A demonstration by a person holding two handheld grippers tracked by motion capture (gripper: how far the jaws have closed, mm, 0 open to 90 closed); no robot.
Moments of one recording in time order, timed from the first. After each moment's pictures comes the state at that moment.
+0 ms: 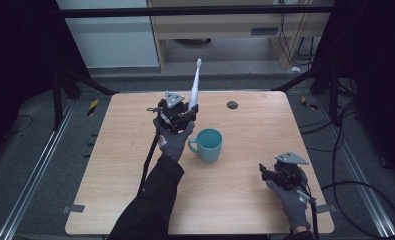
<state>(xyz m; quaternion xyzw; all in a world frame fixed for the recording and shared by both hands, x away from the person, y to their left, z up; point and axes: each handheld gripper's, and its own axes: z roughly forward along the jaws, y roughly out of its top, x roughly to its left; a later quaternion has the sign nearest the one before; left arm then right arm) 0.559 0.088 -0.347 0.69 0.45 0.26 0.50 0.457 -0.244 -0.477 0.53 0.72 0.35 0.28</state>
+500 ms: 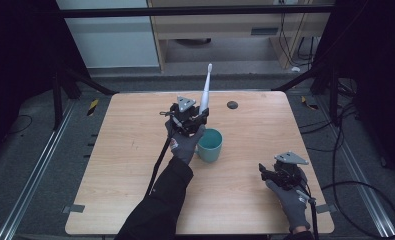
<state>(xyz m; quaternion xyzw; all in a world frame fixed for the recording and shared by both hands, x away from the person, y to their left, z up) 0.563 0.061 -0.368 0.69 0.45 0.24 0.51 0.457 -0.243 -0.478 0.53 0.72 0.35 0.28</state>
